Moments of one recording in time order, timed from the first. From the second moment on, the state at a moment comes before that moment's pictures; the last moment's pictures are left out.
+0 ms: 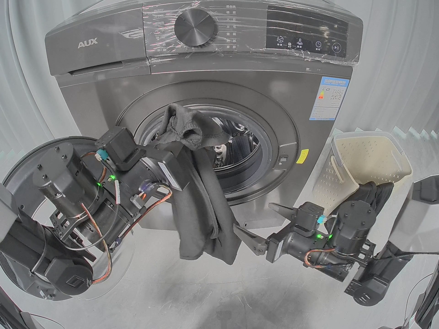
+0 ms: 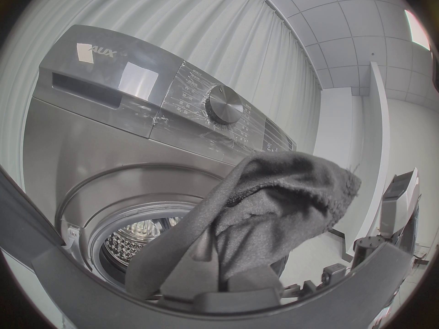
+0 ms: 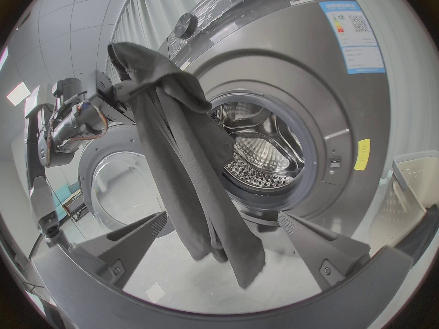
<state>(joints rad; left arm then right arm) -0.65 1.75 -0.59 -1.48 0.06 -0.14 0.73 2.03 -0.42 -1.54 0.00 0.12</state>
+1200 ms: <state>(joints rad) -0.68 1.76 -0.62 -1.48 0.06 -0.13 0.79 2.36 -0.85 -1.54 0.10 0.11</state>
